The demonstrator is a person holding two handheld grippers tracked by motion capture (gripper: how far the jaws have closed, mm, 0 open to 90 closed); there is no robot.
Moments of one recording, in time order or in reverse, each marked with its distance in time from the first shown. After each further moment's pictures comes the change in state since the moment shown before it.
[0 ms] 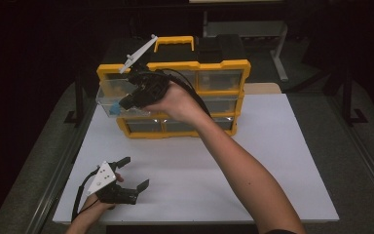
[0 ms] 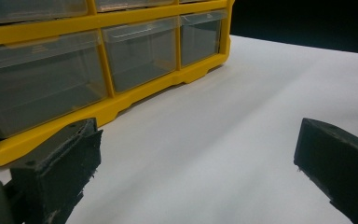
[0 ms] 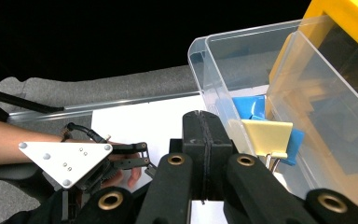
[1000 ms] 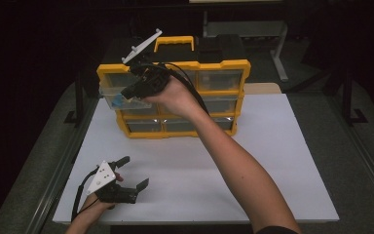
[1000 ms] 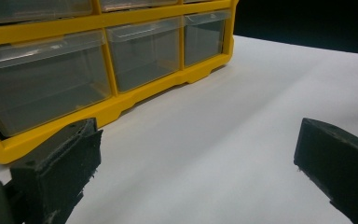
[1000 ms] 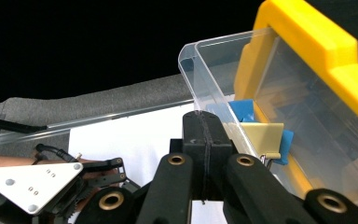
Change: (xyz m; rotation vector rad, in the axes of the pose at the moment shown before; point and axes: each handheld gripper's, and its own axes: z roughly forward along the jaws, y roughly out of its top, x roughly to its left) left arm 0.001 0.000 0.000 0.006 0.013 -0.005; right arm -0.020 0.002 0.003 -0.040 -0.061 0.072
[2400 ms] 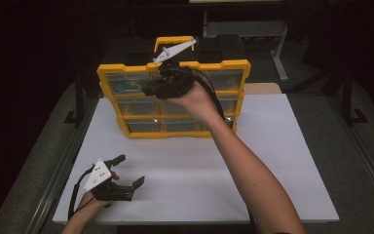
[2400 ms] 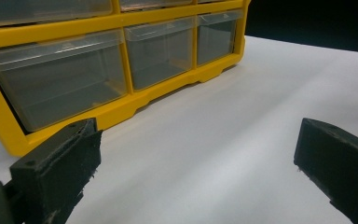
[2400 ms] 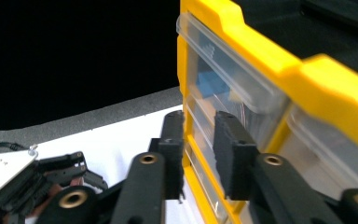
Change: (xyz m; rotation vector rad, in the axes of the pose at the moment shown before) left arm 0.010 -0.002 -0.005 -0.007 0.022 -0.010; right arm -0.022 -0.046 -0.025 -0.131 -0.126 0.053
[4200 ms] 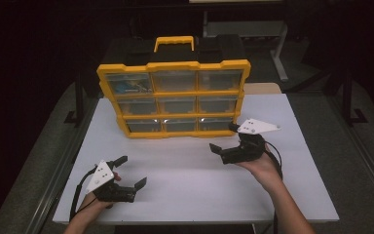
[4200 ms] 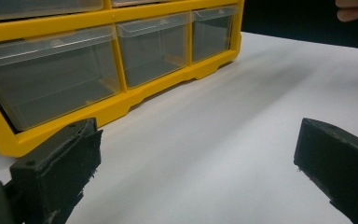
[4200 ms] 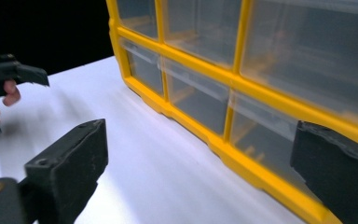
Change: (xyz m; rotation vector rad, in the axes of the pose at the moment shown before) left arm -0.006 0.000 0.003 0.013 -0.005 -0.002; right arm 0.008 -0.225 -0.088 -0.142 -0.264 0.173
